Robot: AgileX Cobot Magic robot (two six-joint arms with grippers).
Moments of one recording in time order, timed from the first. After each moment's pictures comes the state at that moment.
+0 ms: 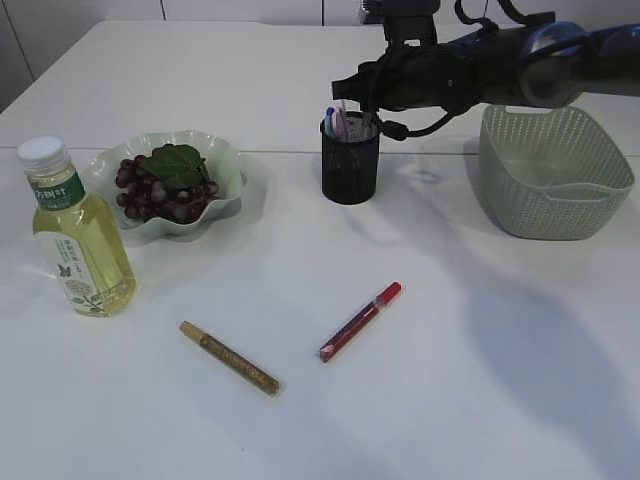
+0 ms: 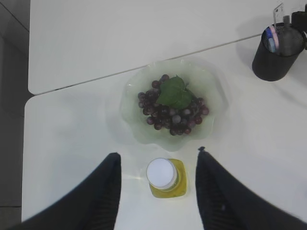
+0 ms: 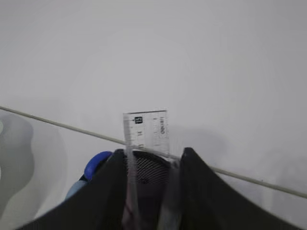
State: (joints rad) left arm -0.44 1.47 -1.84 0.29 1.27 -0.15; right arm 0.31 2.27 -1.84 -0.18 0.11 0.21
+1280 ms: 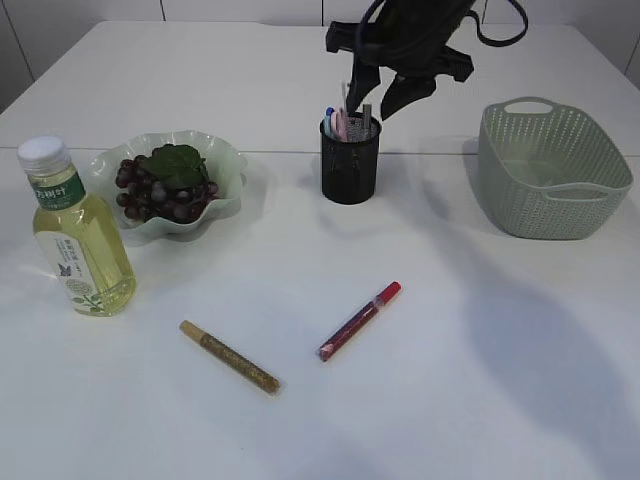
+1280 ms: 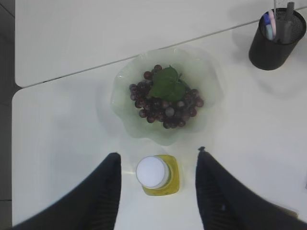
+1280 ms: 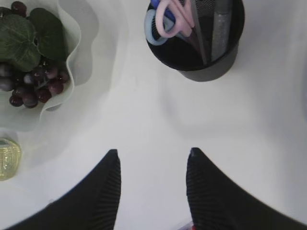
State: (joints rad) left arm -0.44 1.52 -1.84 0.28 1.27 -0.15; right arm 0.31 2.26 -2.31 0.22 1.24 0.18
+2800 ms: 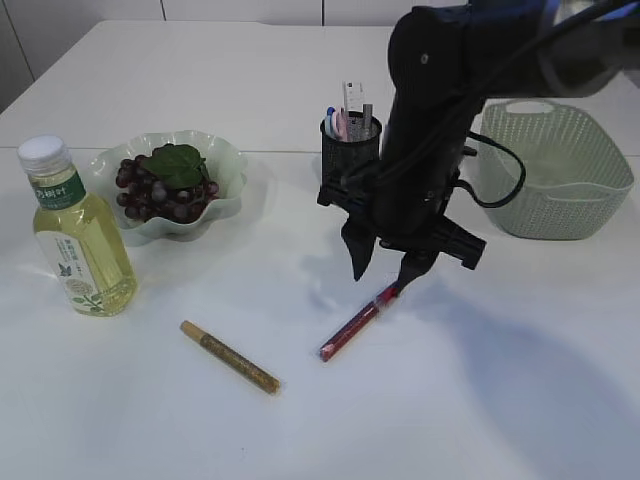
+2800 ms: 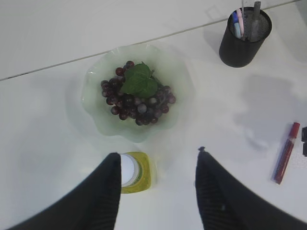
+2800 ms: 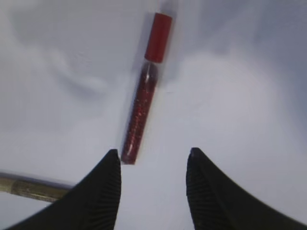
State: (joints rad) left arm -0.44 1.52 -1.84 0.18 1.27 -0.15; right arm 0.50 2.00 -1.55 0.11 1.09 0.95
